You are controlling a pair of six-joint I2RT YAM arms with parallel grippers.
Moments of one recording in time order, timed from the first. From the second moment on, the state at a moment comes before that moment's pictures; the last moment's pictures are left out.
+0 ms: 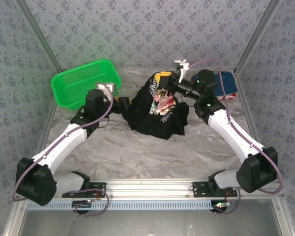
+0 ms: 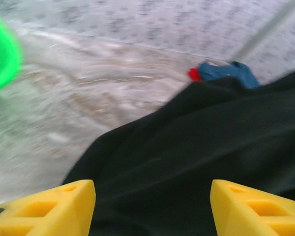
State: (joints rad) left arm -0.45 1.23 0.91 -0.07 0.22 -0.44; right arm 0.42 1.35 1.18 0.27 -0.65 0.34
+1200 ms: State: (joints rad) left arm -0.30 0.69 0.52 0.13 0.14 -0.56; right arm 0.32 1.26 1.31 -0.08 -0.20 0.16
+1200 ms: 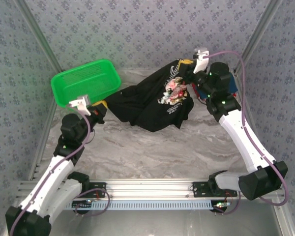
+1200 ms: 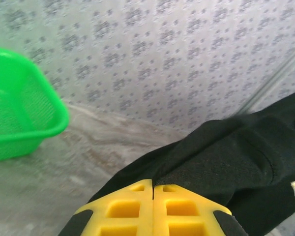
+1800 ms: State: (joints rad) left arm -0.33 0.73 0.33 -0.01 0.18 -0.58; right arm 0.33 1.20 1.09 -0.28 -0.23 0.18
